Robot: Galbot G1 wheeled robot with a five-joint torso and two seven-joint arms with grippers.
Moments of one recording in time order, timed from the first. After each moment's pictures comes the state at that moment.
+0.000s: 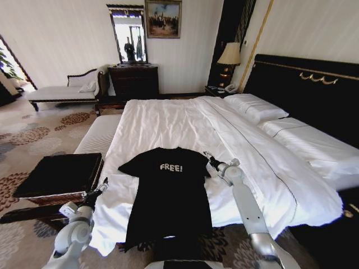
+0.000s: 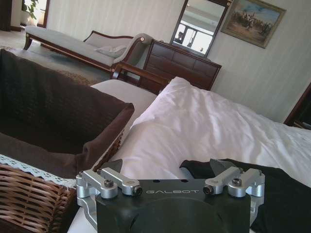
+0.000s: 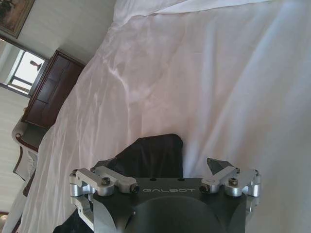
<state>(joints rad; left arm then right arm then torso) 1.53 -1.20 -0.78 -1.91 -0.83 0.14 -0.14 -0.79 1.28 0.50 1.29 1.33 -0.45 0.29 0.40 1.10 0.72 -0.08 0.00</state>
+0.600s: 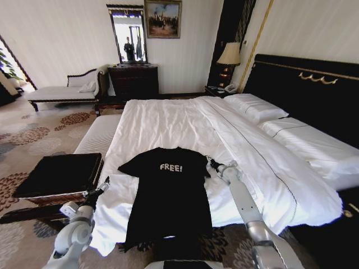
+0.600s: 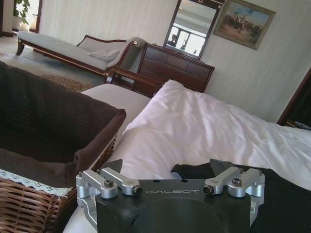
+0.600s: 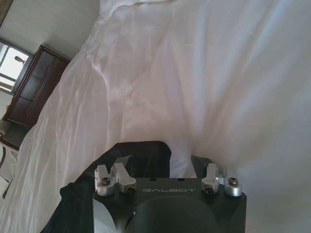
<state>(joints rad) 1.55 -1.20 -0.78 -1.95 -0.81 0.14 -0.14 -0.66 1.30 0.46 1.05 1.27 -0.42 0.21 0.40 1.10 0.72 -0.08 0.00</state>
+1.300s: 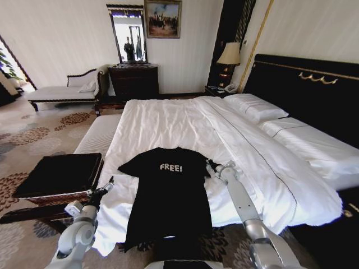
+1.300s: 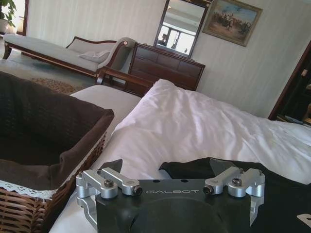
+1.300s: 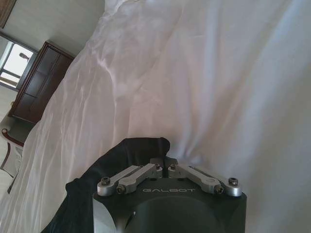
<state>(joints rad) 1.55 -1.20 -0.75 -1.97 -0.77 0.14 -0.13 -0.64 1.31 0.45 1.04 1.26 -0.42 0.20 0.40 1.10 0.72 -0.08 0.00</state>
